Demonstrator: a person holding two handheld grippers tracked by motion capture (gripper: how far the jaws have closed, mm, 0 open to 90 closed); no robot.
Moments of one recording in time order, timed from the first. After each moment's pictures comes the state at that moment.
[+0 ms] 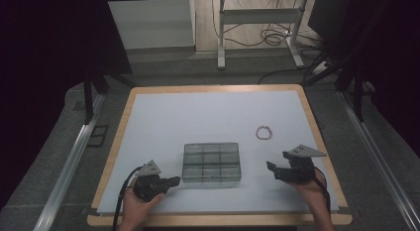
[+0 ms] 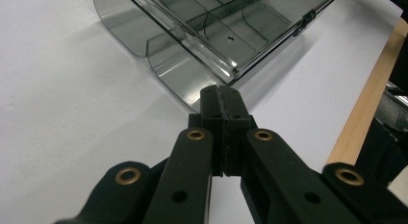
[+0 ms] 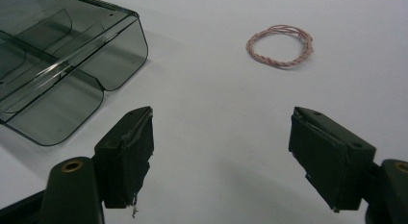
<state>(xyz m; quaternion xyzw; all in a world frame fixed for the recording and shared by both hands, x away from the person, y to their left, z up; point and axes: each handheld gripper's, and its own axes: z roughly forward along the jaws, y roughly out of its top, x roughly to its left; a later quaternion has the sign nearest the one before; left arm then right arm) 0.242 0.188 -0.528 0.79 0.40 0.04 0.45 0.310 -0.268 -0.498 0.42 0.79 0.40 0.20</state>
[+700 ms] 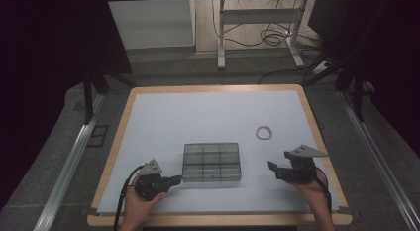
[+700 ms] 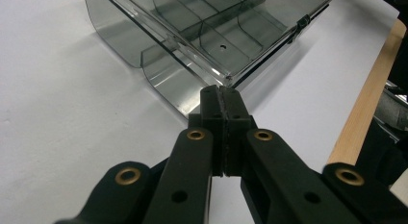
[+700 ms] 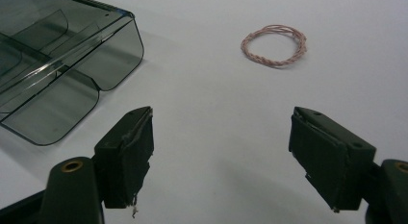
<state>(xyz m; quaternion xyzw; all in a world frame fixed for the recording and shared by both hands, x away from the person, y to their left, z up) 0.244 0.184 -0.523 0.79 0.40 0.05 0.46 0.310 -0.271 -0.497 0.42 0.79 0.40 0.20</state>
